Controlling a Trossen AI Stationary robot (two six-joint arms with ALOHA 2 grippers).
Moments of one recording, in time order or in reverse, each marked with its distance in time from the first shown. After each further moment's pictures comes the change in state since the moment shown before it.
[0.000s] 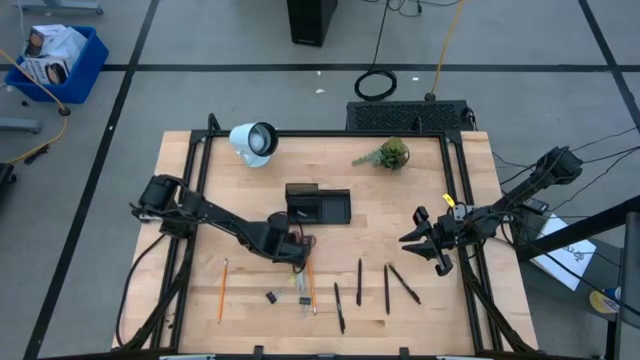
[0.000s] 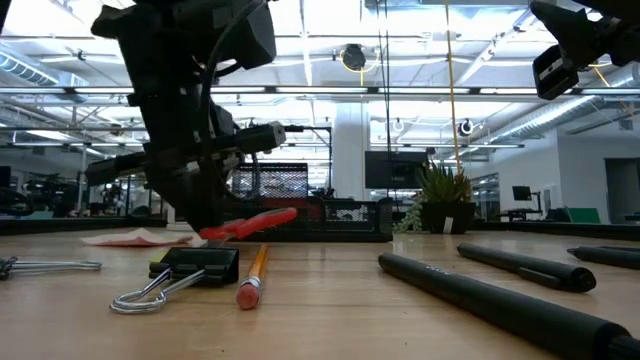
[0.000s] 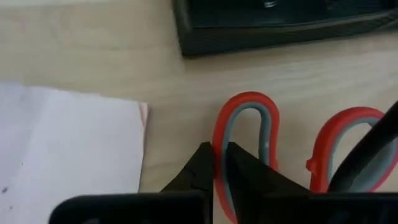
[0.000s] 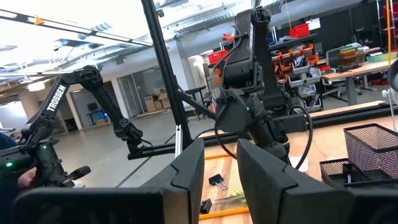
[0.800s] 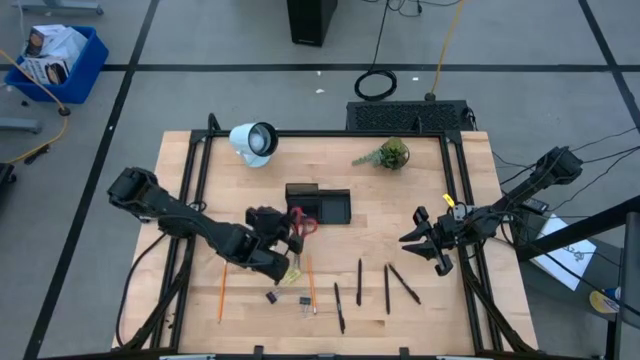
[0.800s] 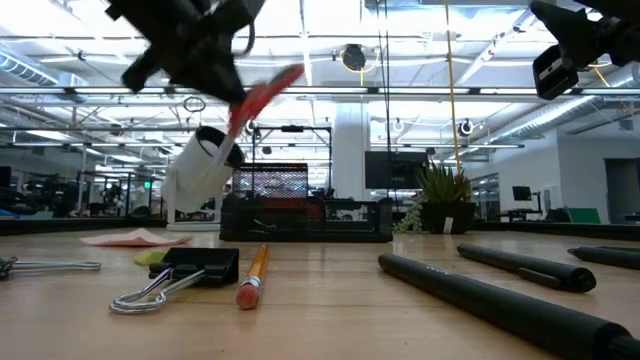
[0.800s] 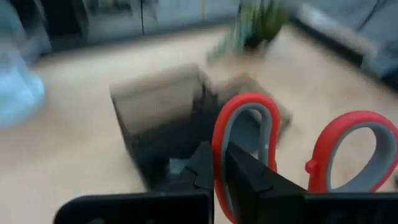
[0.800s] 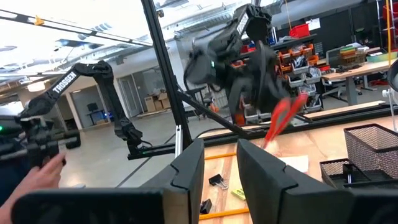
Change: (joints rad) left arm -0.139 -0.249 0.007 0.013 -0.663 0.404; right arm 0.000 0.004 0.000 0.005 0.000 0.000
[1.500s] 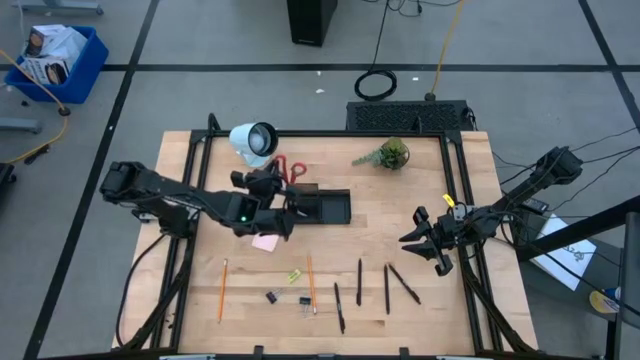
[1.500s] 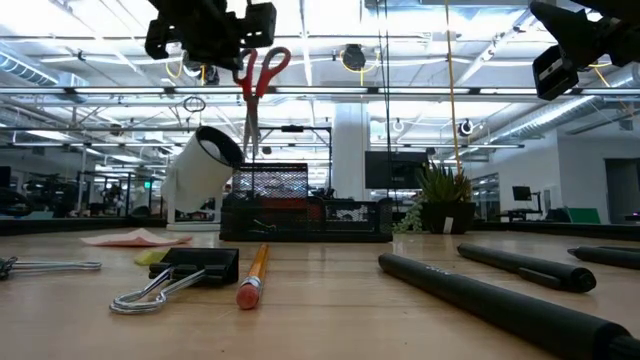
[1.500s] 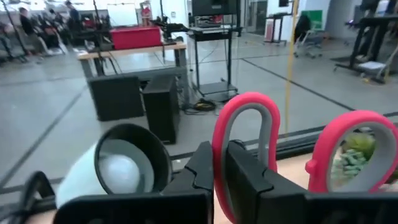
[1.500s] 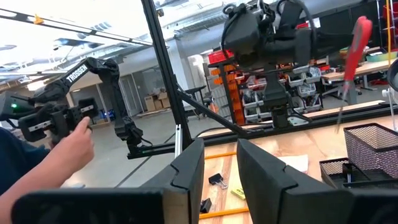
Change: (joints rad) left arm 0.247 -0.099 0.001 0.059 -0.378 0.306; right arm 0.000 0.000 0.000 -0.004 0.000 0.000
